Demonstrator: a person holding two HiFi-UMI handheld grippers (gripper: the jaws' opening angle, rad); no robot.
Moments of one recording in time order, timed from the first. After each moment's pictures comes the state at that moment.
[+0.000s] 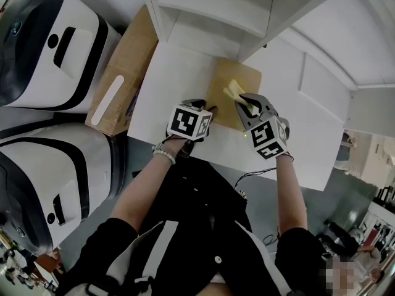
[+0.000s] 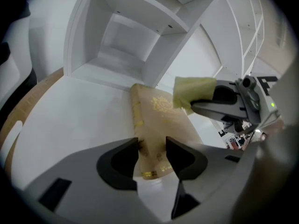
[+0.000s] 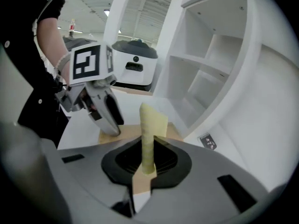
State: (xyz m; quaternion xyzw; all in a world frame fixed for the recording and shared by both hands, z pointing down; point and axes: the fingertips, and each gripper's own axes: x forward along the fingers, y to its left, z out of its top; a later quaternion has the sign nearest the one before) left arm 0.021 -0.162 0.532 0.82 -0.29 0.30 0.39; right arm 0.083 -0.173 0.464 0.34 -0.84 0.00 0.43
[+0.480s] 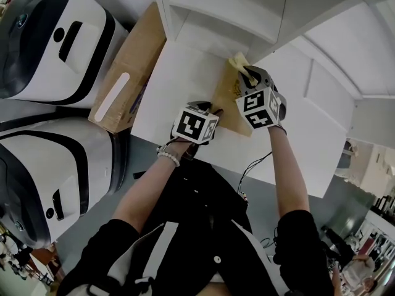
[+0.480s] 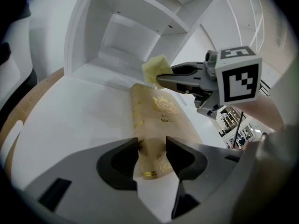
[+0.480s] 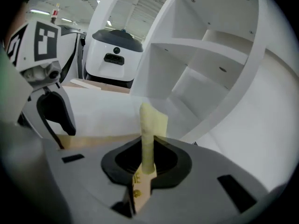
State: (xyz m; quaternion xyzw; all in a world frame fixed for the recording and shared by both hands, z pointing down) left arm 0.023 -0.161 0.531 0.82 -0.29 0.30 0.39; right arm 0.083 -0.274 0.473 0.42 -0.79 -0.03 0.45
